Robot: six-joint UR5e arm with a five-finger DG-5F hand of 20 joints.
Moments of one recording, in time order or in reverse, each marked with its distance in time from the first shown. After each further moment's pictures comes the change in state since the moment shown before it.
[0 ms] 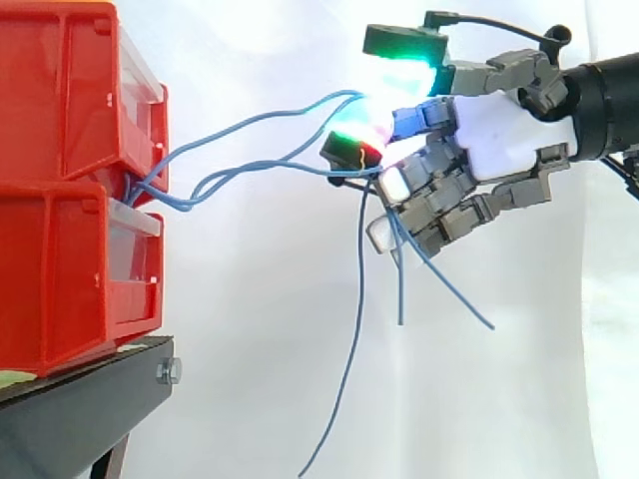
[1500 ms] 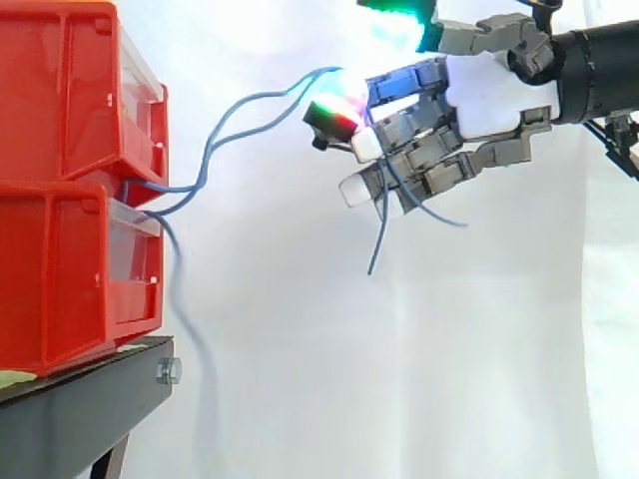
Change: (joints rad) arm -0.020 0.000 0.066 -0.002 0.007 -0.076
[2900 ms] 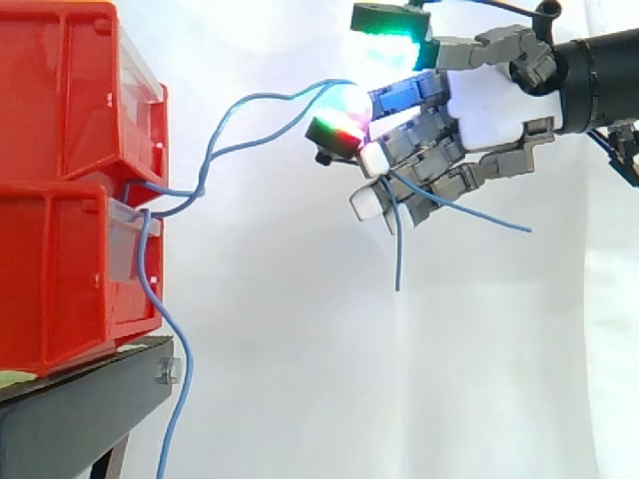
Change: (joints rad) arm 0.004 0.000 -0.017 0.001 0.001 -0.008
